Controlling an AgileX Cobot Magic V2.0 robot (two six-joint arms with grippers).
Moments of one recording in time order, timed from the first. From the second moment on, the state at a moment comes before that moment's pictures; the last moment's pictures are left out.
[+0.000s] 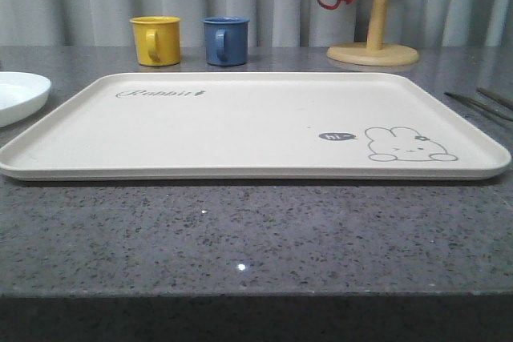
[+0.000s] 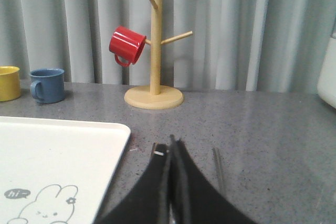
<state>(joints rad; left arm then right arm) -0.04 0.04 -0.24 -0.07 0.10 0.16 0.02 0.03 -0.25 0.03 0.22 0.01</state>
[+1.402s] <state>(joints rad) -0.03 0.82 -0.84 0.01 0.78 0.16 0.02 0.52 -0.58 0.03 0.55 -0.01</state>
